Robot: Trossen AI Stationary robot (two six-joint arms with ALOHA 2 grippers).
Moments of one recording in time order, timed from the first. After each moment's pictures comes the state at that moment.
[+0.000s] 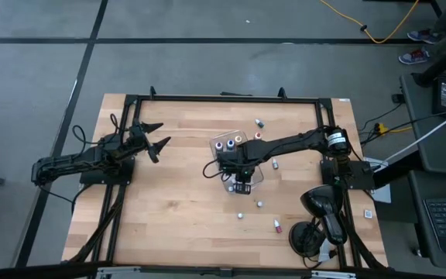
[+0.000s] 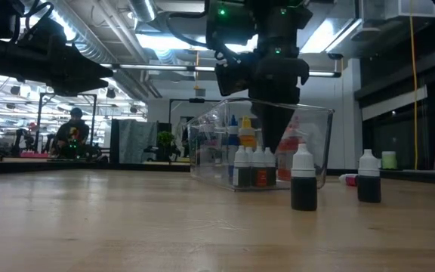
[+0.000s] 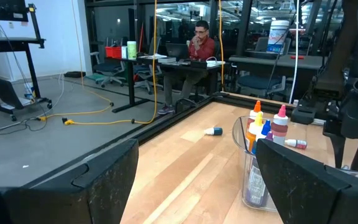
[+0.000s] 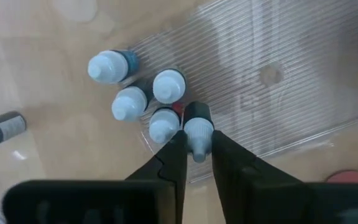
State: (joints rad) left arm 0.23 0.02 0.03 0.00 -0.35 -0.06; right arm 0.05 2.02 1.54 -0.96 -0.06 0.15
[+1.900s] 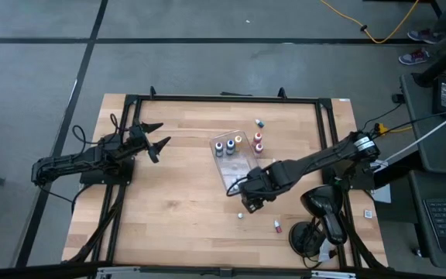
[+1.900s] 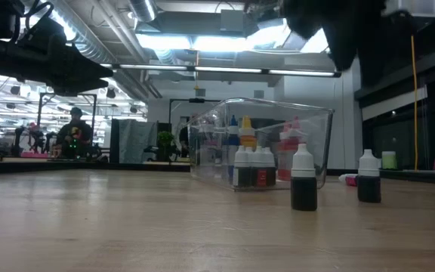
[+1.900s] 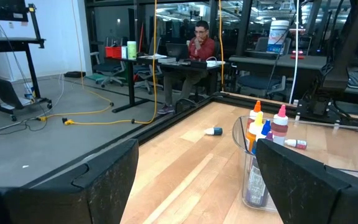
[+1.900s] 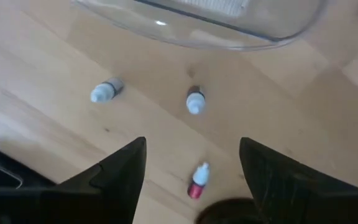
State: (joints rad) left arm 0.23 0.02 0.03 0.00 -0.35 -0.06; right arm 0.35 1.79 1.52 -1.18 -0.06 1.30
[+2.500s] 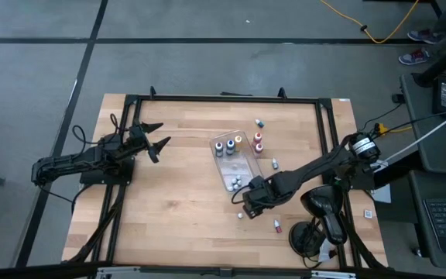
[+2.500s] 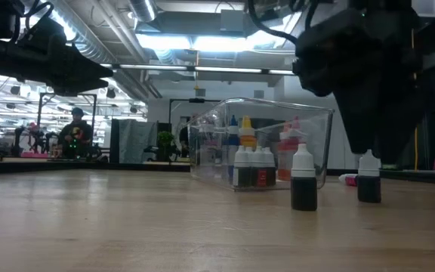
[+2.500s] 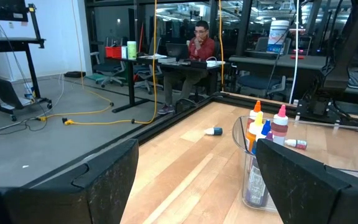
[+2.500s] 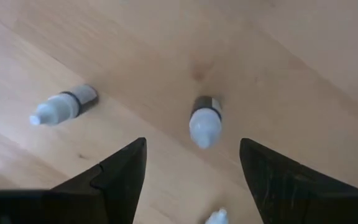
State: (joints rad) left arm 0.23 0.02 0.03 0.00 -0.35 -0.06; right arm 0.38 1.80 1.19 -0.77 -0.06 1.37
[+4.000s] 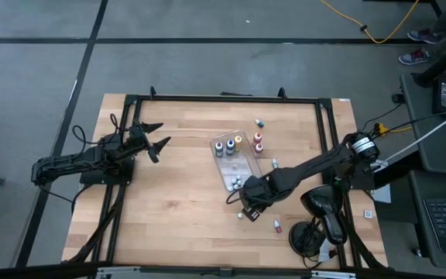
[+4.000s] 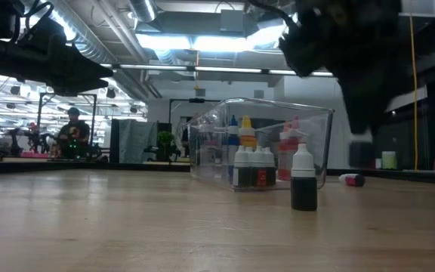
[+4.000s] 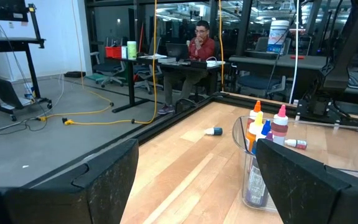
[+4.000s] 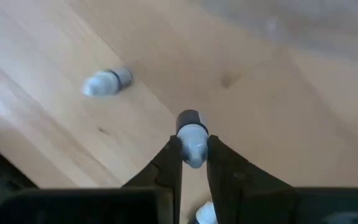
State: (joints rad) left arm 0.23 0.02 0.03 0.00 -0.35 -0.06; right arm 0.36 1.80 1.28 -0.83 -0.08 1.14
